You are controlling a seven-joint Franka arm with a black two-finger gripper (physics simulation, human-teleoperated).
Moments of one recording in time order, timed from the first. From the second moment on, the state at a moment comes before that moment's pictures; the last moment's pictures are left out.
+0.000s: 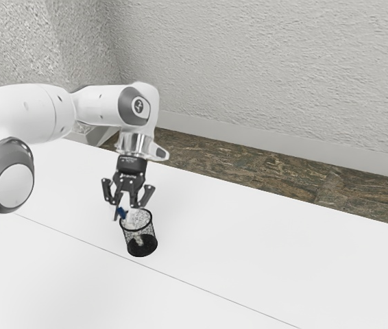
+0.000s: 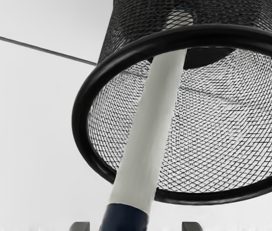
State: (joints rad) arm 0.00 0.66 0.04 -1.34 -0.14 1.20 -0.26
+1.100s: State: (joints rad) arm 0.05 0.45 0.02 -1.32 -0.14 1.18 -0.28
